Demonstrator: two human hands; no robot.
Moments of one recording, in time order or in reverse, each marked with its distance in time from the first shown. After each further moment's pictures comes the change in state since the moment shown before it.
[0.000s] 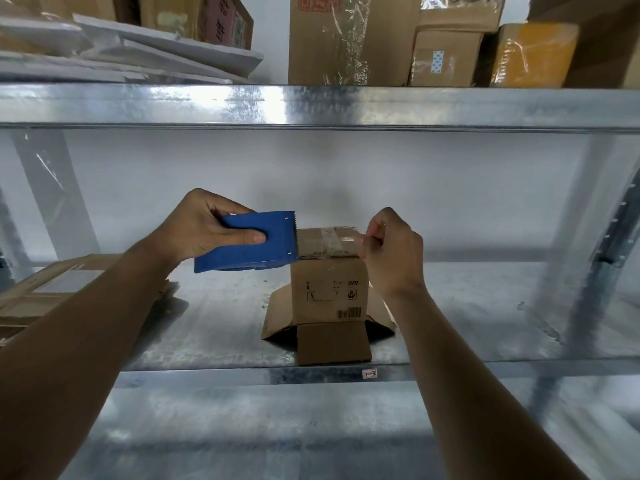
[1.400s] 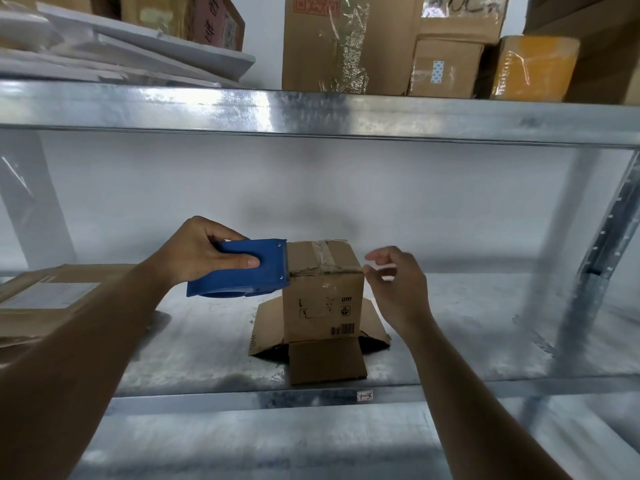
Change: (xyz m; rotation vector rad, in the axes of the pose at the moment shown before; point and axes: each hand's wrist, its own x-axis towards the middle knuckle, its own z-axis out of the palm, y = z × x) left_hand 0.014 -0.039 0.008 0.063 -0.071 -0.075; right_hand -0.002 0.065 0.011 0.094 -0.051 0.103
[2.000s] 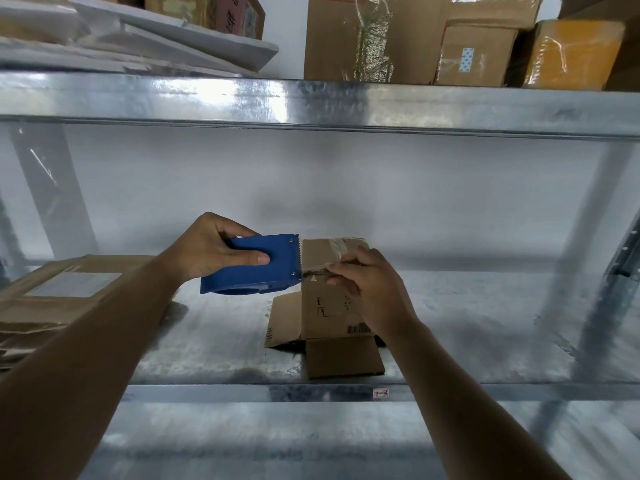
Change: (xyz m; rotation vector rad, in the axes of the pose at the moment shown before) left_hand -0.008 -0.009 -0.006 -0.082 -0.013 0.012; right_hand -0.007 -0.012 0.043 -0.310 -0.189 -0.607
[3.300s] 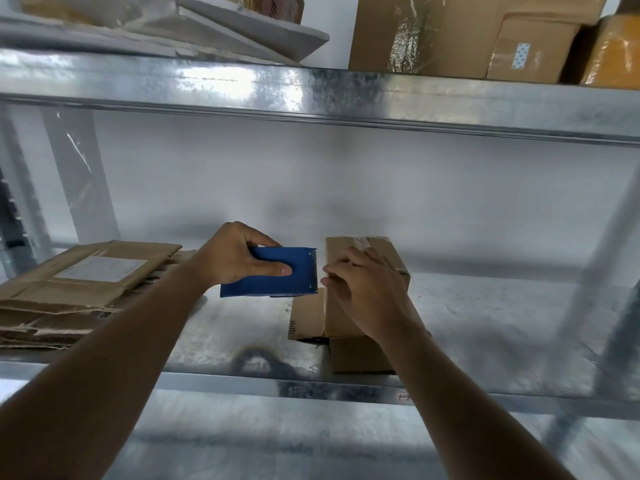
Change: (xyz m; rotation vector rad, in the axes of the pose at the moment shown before) left_hand -0.011 -0.023 0.002 0.147 -0.003 -0.087; right_hand 0.015 -0.040 0.022 -0.294 -0.061 -0.006
